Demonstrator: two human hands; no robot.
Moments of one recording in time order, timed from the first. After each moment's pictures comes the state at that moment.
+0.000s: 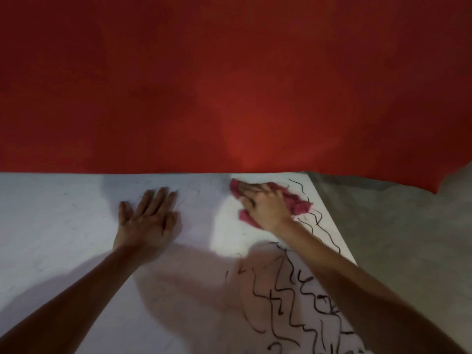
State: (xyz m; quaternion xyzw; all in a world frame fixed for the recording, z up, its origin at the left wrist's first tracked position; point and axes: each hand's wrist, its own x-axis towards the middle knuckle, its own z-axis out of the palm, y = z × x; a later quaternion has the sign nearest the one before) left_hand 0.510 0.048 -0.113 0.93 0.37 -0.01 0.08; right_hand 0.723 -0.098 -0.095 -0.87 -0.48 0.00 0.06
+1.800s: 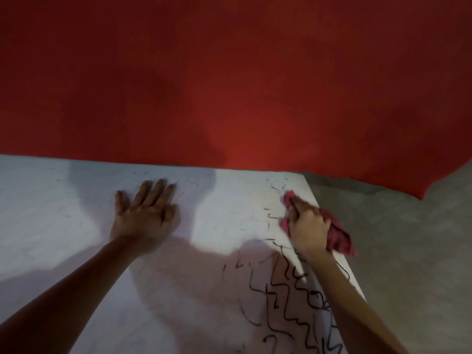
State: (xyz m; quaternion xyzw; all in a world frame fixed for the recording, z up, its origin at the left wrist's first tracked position) left_hand 0.510 0.050 -0.115 0.93 0.36 0.00 0.09; right_hand 0.722 -0.171 -0.104 -0.94 -0.24 -0.13 0.20
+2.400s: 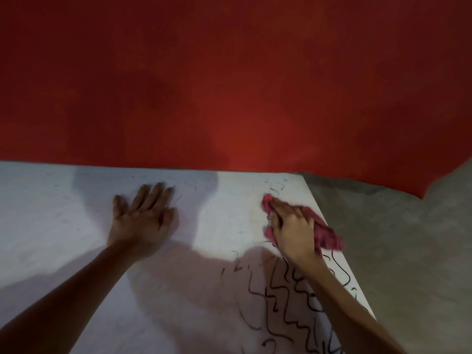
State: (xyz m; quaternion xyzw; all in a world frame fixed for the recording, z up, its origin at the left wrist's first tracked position) left_hand 0.510 0.049 -0.113 0.93 0.36 0.01 0.10; right_hand 0.707 -0.163 -0.110 -0.91 -0.35 -0.11 0.19
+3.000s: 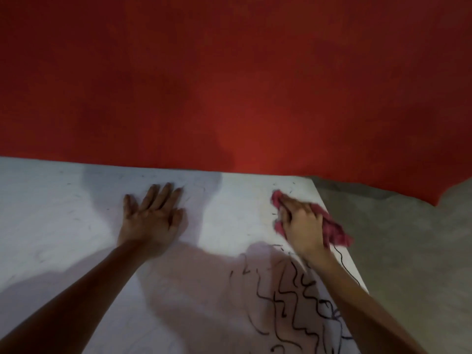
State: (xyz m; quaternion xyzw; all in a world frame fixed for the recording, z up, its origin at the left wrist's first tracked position) left_hand 0.511 0.050 -0.114 0.93 0.37 -0.01 0.09; right_hand 0.725 -0.151 -0.105 -0.92 -0.34 -0.07 0.16
